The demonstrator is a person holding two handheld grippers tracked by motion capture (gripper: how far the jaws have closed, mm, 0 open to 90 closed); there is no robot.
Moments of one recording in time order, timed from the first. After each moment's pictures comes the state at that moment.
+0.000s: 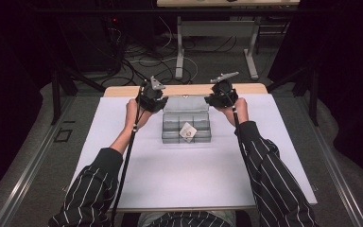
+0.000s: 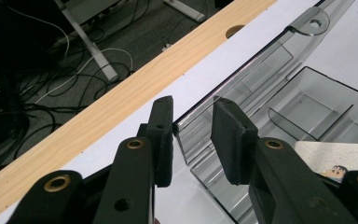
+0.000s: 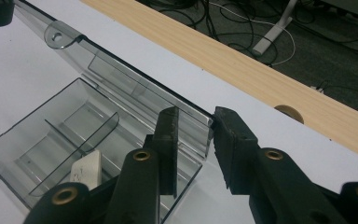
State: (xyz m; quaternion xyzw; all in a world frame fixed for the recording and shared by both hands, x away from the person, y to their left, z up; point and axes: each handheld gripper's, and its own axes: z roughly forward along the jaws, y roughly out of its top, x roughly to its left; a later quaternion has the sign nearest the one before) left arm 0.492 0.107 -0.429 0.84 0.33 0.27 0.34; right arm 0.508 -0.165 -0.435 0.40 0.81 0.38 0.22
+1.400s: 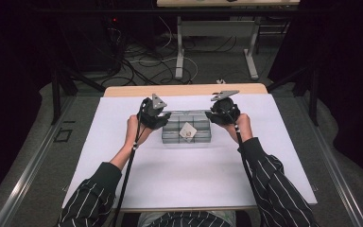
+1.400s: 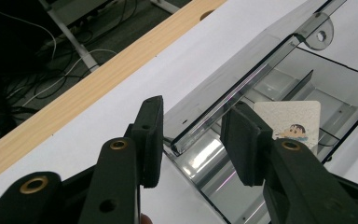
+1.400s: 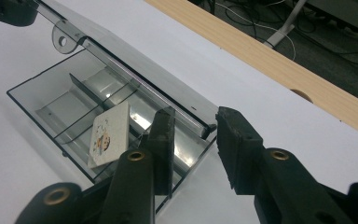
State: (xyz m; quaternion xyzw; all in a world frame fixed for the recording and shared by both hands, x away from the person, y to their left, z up) left arm 0.452 0.104 -0.460 0.84 0.32 0.27 0.35; right arm 0.459 -0.166 -0.455 0.37 0.82 0.37 0.24
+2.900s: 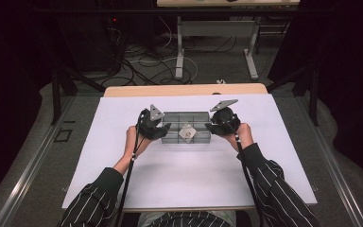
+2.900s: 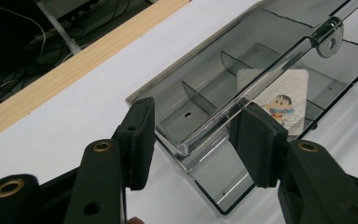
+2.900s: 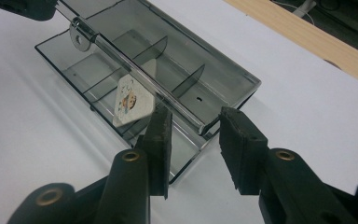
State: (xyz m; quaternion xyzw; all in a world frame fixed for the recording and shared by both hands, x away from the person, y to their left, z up) left arm 0.435 0.111 -0.490 0.84 0.33 0.25 0.36; right arm 0.435 -0.164 -0.470 0.37 0.84 0.34 0.20
